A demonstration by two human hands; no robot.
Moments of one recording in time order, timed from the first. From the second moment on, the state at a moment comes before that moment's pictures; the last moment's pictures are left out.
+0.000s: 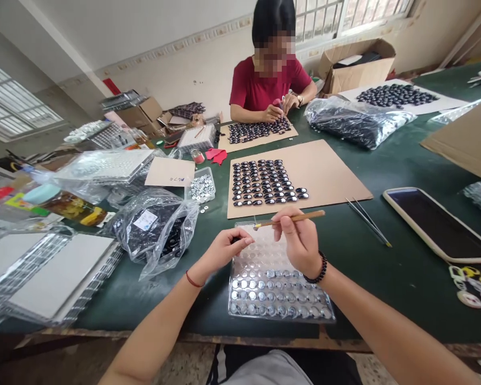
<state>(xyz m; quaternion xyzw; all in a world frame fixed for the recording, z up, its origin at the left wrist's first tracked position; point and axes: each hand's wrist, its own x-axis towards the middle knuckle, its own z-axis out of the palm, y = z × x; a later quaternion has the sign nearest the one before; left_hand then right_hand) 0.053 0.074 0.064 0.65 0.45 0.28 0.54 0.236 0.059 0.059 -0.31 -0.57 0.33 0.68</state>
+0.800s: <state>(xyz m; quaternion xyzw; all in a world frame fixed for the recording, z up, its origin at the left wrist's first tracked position) 0.027 0.094 0.066 0.47 0.42 0.37 0.68 0.239 0.067 0.056 -0.32 -0.44 0.54 0.64</state>
